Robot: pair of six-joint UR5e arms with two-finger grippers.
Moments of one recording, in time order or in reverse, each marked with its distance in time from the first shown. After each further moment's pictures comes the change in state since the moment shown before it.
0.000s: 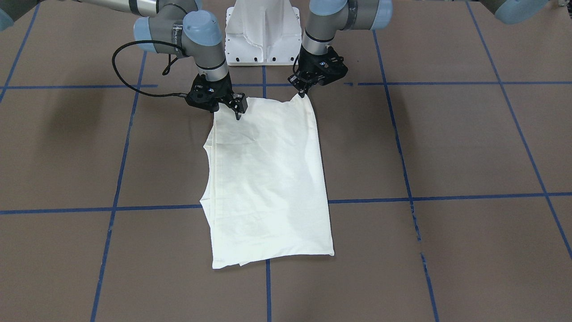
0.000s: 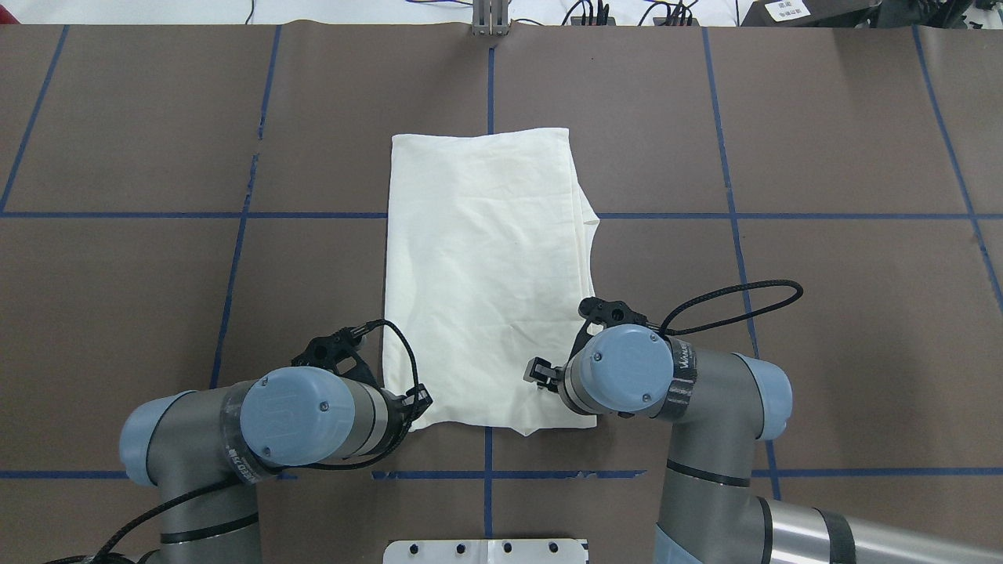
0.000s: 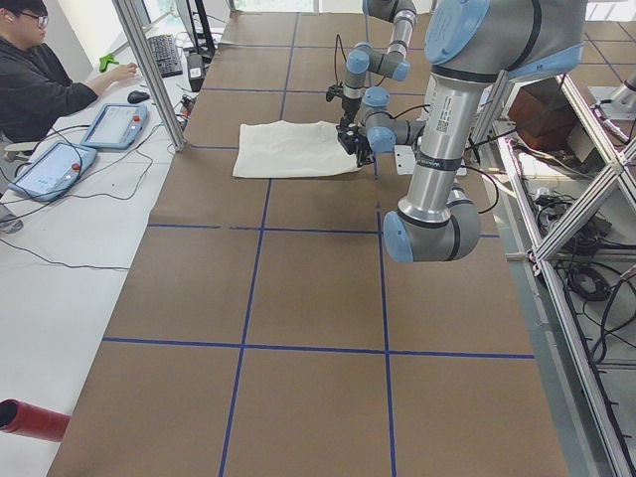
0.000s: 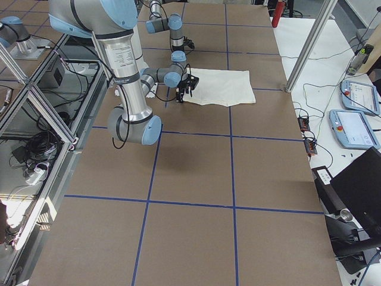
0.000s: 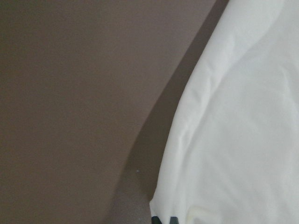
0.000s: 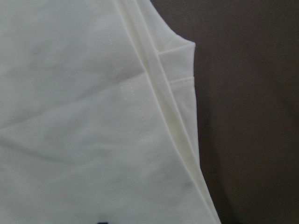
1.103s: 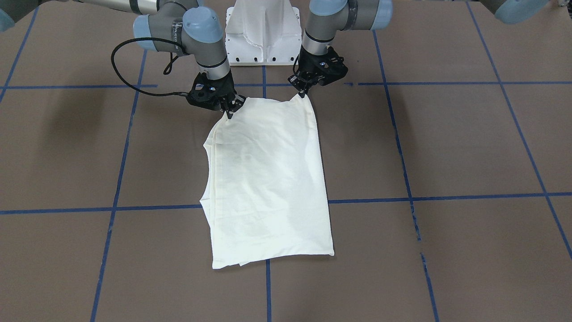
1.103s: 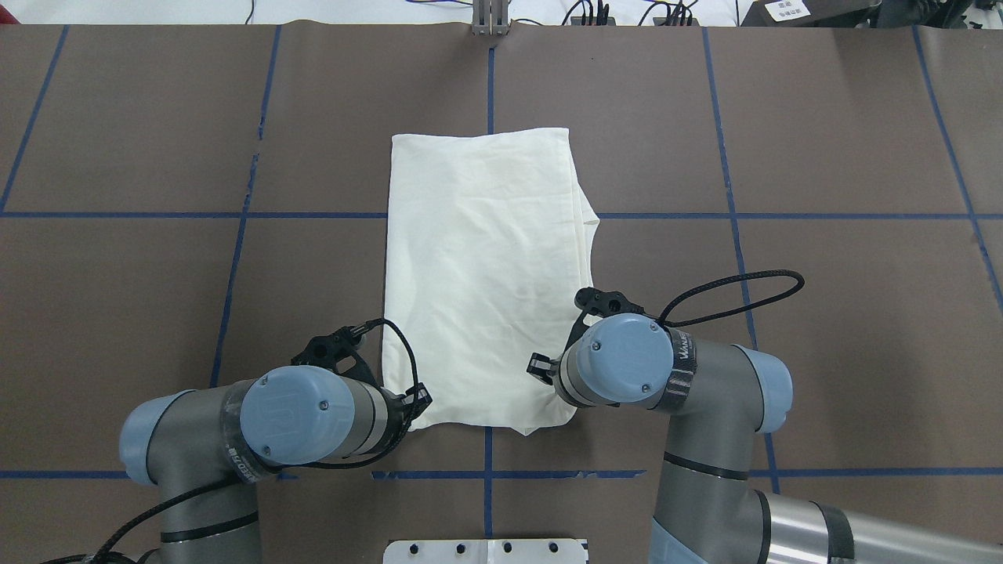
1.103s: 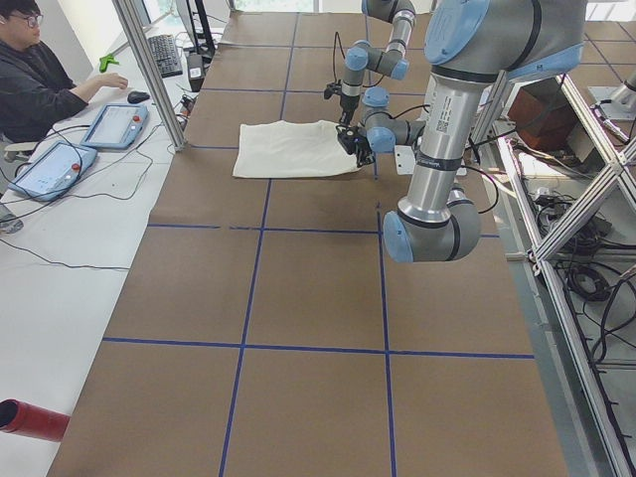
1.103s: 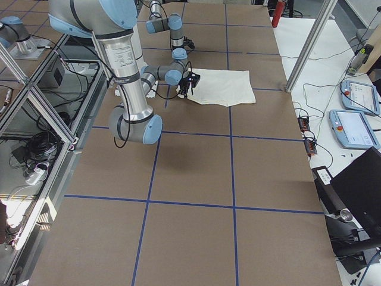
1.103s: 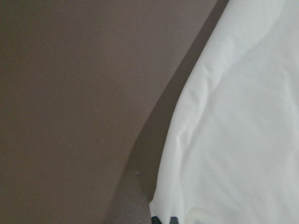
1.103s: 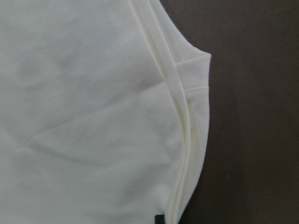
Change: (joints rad) left arm -0.001 0.002 -0.001 0.001 0.000 0.000; right arm 0.015 0.014 0.014 -0.004 0.006 0.000
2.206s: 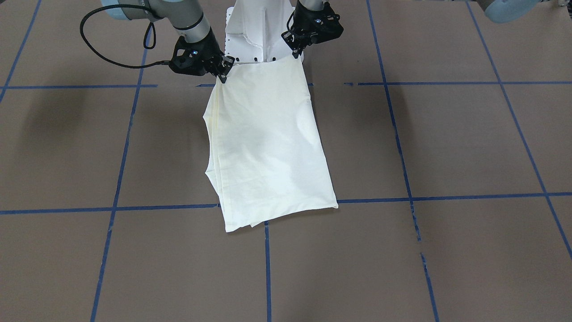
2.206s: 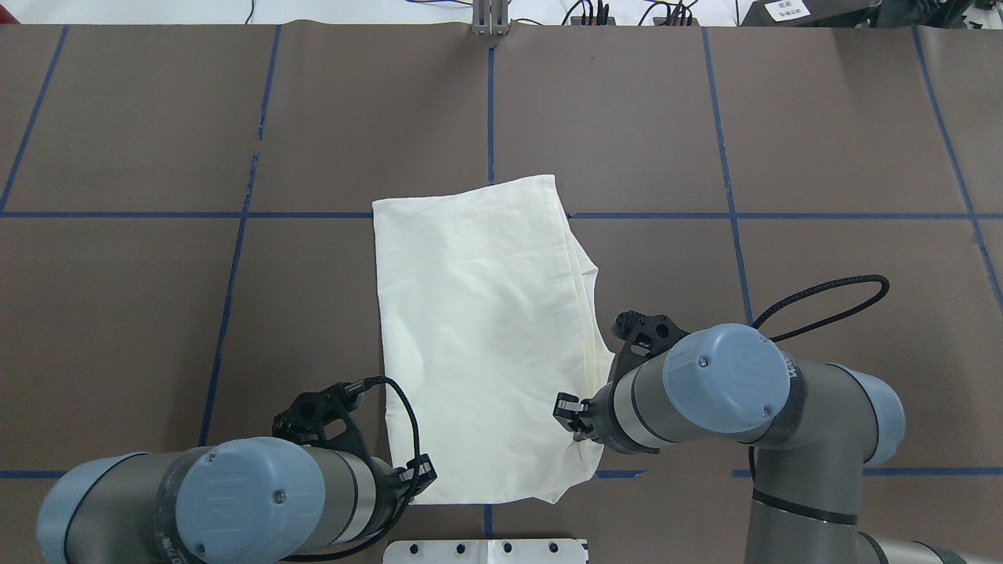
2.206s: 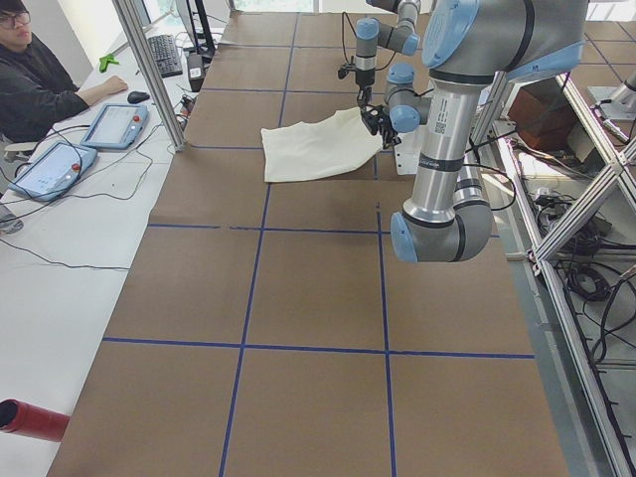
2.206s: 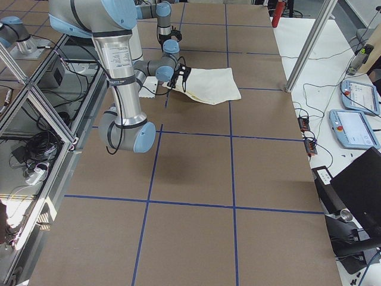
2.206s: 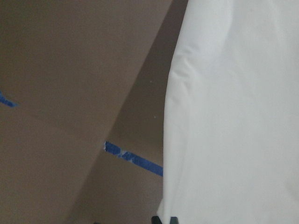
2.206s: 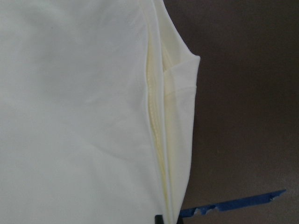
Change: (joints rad) left arm 0.120 0.014 -0.248 0.180 0.003 0.001; right arm -0.024 -0.148 0.271 0.003 0.156 -0.002
